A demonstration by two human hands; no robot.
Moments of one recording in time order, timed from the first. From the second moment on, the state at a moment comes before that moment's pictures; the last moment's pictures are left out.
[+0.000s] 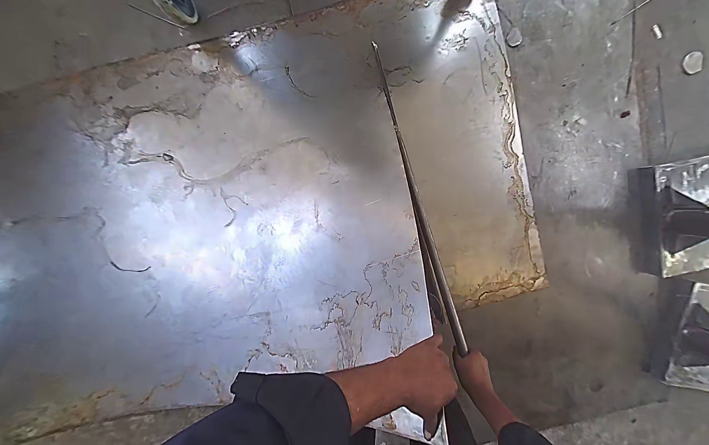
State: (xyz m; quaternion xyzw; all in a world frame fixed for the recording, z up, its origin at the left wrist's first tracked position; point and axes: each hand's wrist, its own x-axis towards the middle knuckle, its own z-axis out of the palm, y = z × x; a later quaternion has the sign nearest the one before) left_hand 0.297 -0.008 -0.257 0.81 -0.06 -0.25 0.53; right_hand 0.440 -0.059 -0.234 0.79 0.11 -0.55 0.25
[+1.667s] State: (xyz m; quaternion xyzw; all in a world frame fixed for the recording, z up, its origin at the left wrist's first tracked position) left_hand 0.270 -0.021 -0.237 0.82 -0.06 -0.17 0.55; right_hand 0.387 -0.164 -0.305 0.88 0.15 -0.40 0.19
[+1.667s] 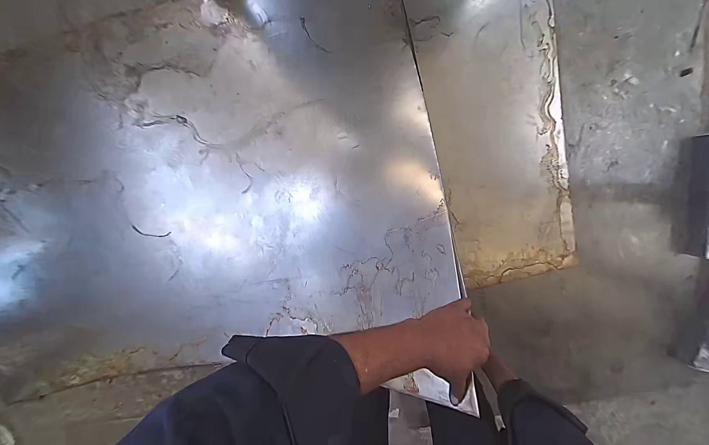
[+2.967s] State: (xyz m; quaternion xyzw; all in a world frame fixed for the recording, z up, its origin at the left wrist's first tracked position) left_hand 0.281 -0.004 -0.243 0.82 -0.07 -0.23 0.53; right_hand 0.440 -0.140 -0.368 0.83 0.17 -0.47 0.25
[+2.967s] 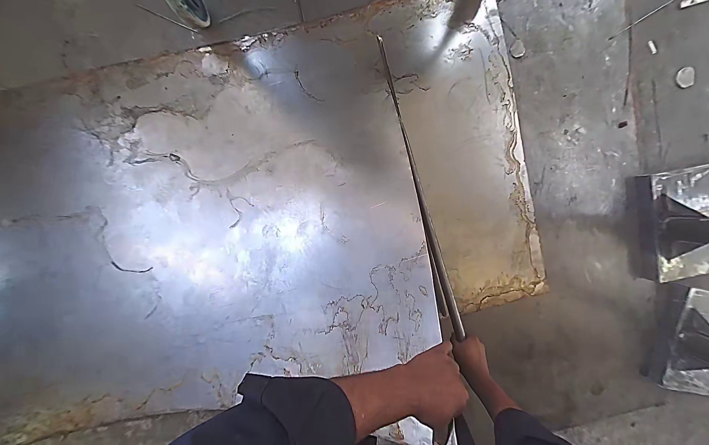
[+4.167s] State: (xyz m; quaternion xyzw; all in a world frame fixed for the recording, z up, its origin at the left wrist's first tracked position) left_hand 0.254 0.007 -0.216 0.81 -0.04 -0.16 0.57; right_hand 0.417 -0.115 -0.324 0.83 0.21 -0.48 0.18
